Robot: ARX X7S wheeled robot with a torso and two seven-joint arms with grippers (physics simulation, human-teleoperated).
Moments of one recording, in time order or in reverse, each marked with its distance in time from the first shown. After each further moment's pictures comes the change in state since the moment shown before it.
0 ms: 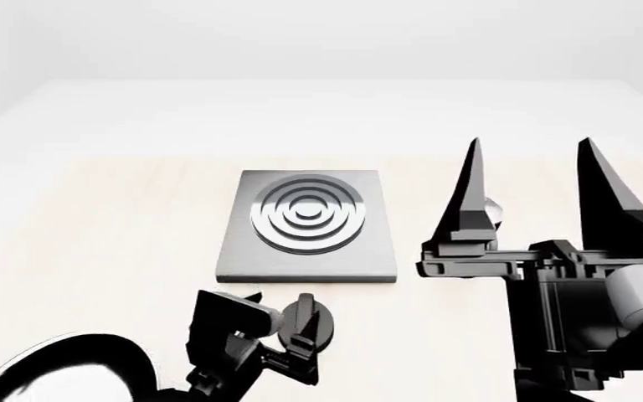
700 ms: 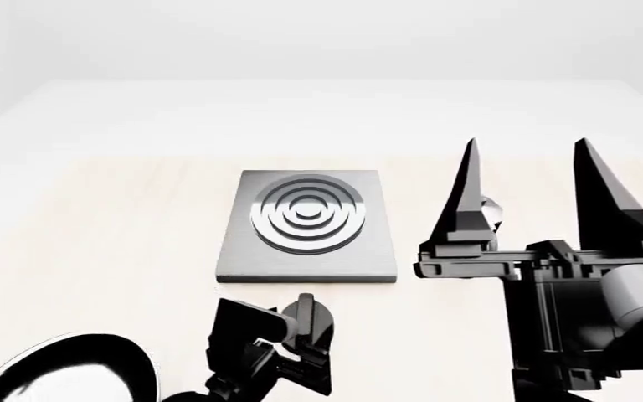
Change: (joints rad) left arm -0.020 -0.004 0.063 -0.129 -0.054 0.045 -0.034; right arm 0.004 0.014 -0.017 0.004 0.003 -0.005 0.014
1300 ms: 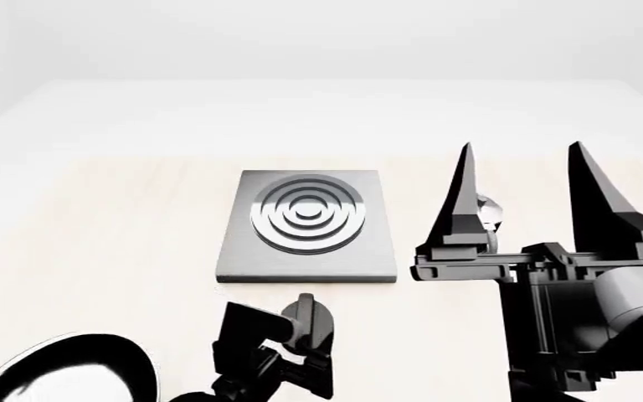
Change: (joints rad) left arm -0.026 -0.015 0.041 -0.088 -0.033 0.017 -0.047; right arm -0.006 0.008 -0.016 0.012 -0.001 -0.018 0.008
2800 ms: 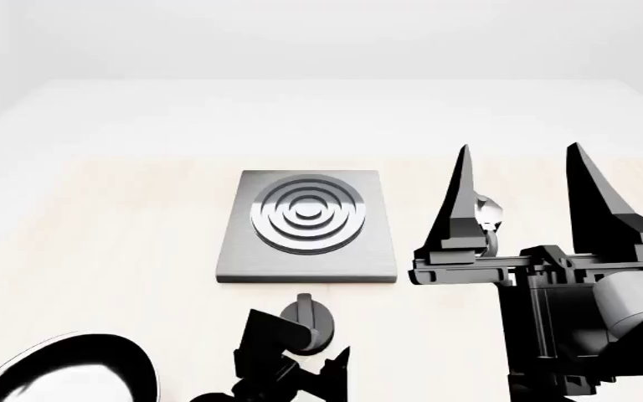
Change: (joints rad) left arm -0.059 -0.014 0.110 -0.185 -0.076 0.086 -0.008; right arm -0.001 0.027 -0.021 -0.004 0.011 -0.016 0.023
